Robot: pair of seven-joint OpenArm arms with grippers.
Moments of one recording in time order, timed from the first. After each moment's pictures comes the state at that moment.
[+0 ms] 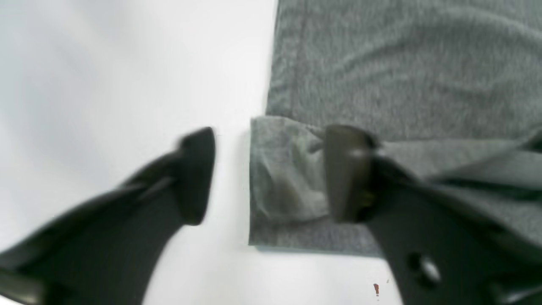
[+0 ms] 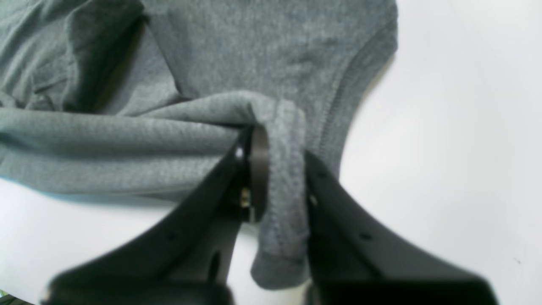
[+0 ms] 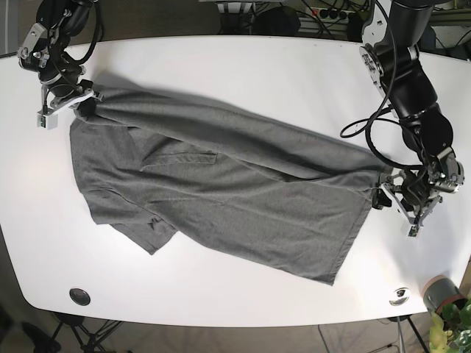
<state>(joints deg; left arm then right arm) -24.4 -15.3 -26.1 69.2 -6.5 -40.1 54.0 -16.1 8.6 39.7 102.2 36.0 19.7 -61.1</state>
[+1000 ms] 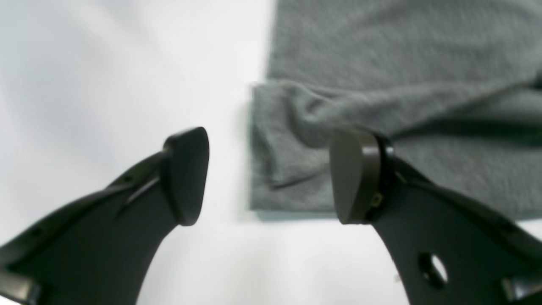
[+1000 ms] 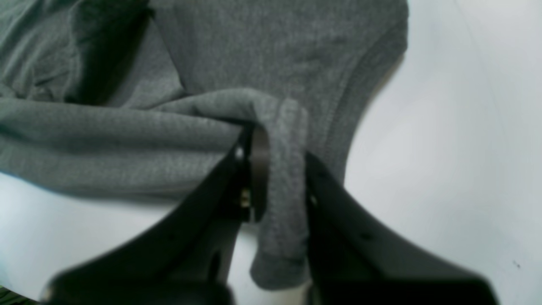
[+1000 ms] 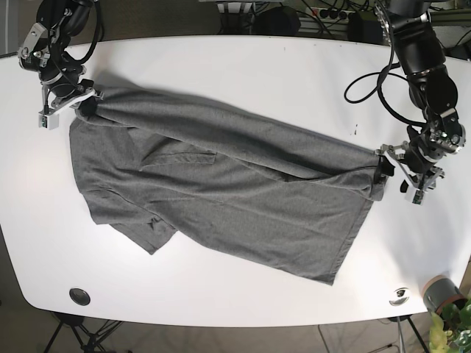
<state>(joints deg) -7.1 -20.9 -21.8 76.3 -14.2 -39.5 37.0 -16.3 8.6 39.7 102.2 35.8 21.3 -61.0</state>
